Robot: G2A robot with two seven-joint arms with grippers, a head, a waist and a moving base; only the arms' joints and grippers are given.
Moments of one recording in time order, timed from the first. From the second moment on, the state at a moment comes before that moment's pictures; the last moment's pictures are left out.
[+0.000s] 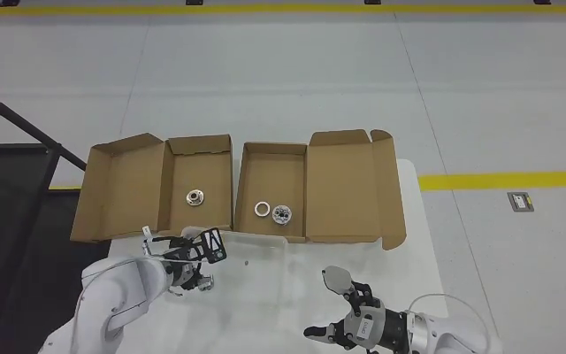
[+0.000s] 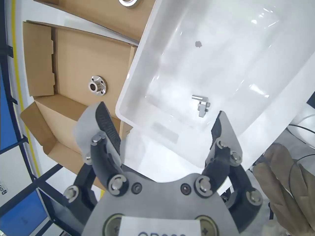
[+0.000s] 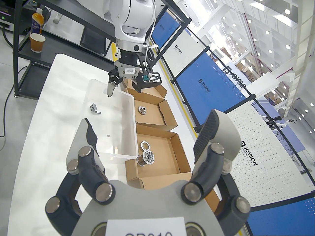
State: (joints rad) left arm 1.15 -0.94 -1.37 -1.96 1.31 -0.82 -1.00; right arm -1.52 -1.30 1.47 -2.14 -2.36 -0.77 -0.75
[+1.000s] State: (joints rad) left arm 1.09 -0.91 -1.18 -1.74 1.51 -1.01 -0.81; right arm -1.52 -1.30 1.47 -2.14 -2.36 -0.77 -0.75
